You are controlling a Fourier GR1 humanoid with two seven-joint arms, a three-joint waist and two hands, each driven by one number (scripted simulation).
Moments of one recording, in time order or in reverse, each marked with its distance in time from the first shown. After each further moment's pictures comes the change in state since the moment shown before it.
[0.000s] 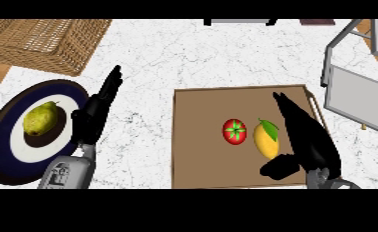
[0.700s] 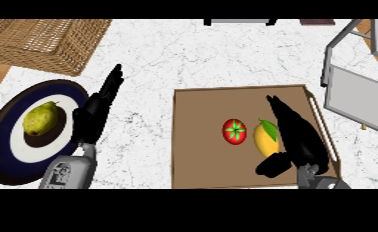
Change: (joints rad) left arm -0.004 -0.025 0.022 -0.021 -0.033 -0.027 0.023; right arm 0.012 0.071 -0.036 0.096 0.064 0.012 -0.095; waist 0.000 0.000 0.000
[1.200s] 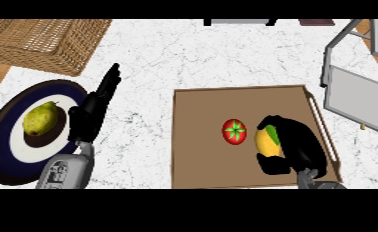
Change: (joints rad) left arm -0.009 0.002 0.029 0.018 -0.001 -0.022 -0.010; right arm 0.035 -0.024 0.022 0.031 0.064 0.006 -0.097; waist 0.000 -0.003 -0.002
